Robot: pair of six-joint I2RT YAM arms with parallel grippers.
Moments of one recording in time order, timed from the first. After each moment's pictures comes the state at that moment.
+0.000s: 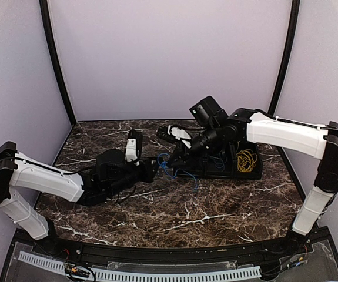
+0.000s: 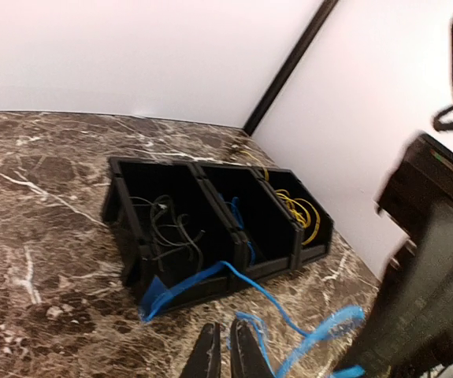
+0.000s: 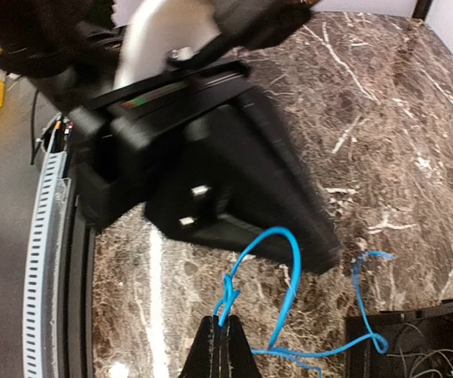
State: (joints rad) left arm -1.01 1.51 0.68 0.66 -0.24 -0.55; right arm 0.87 1.72 1.49 -0.61 -0.55 -0.40
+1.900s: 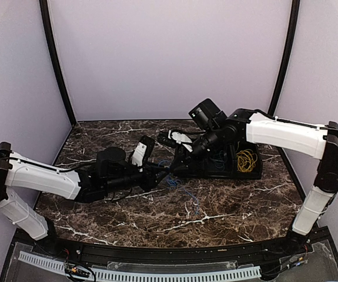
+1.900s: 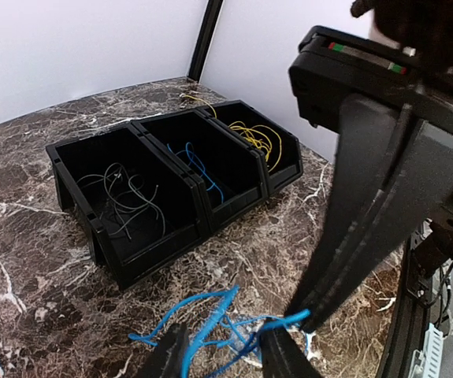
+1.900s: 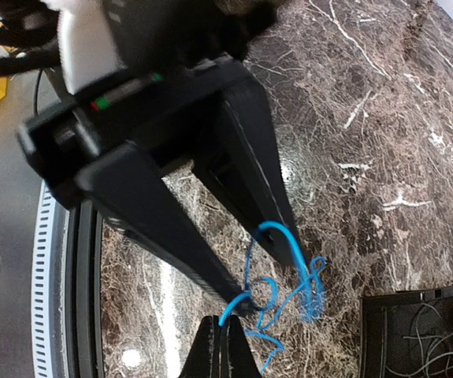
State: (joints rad) left arm -0.99 1.45 0.69 0.49 -0.01 -0.32; right arm 0.87 1.72 1.49 -0.70 -0.56 -0.41
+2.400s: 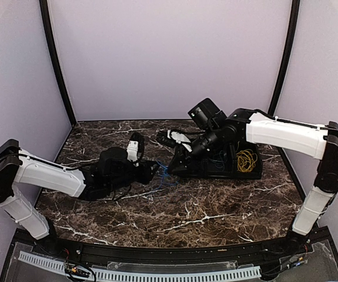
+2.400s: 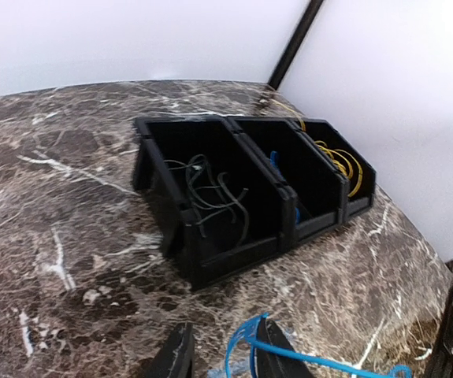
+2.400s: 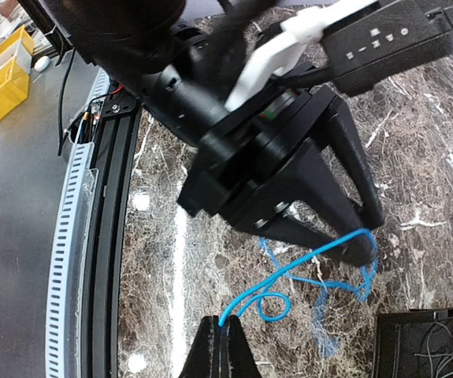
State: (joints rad) left arm -0.94 1.54 0.70 0.52 -0.18 -0.45; right arm 0.88 1.72 1.49 -0.69 -0.63 -0.41
